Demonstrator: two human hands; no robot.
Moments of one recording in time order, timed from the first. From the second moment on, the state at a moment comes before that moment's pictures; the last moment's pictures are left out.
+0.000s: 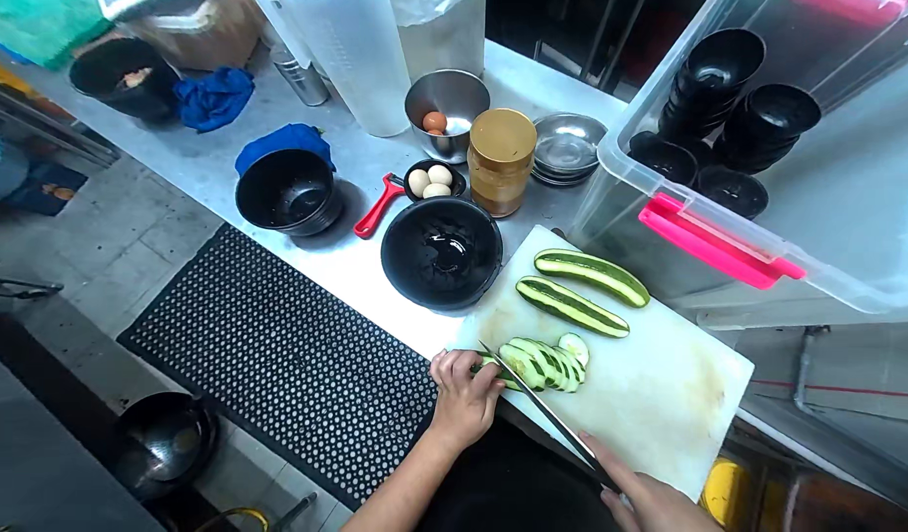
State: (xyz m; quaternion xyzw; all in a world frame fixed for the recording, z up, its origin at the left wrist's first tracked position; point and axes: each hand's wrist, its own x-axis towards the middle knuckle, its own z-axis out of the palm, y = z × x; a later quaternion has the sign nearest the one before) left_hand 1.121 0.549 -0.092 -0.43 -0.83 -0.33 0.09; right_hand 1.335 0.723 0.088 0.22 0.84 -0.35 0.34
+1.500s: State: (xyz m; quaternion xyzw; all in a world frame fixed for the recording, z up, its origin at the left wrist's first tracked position) left_hand 1.087 0.542 -0.039 -0.48 -0.83 -0.29 -0.06; right_hand 1.328 0.713 0.076 0.26 0.86 -0.32 0.30
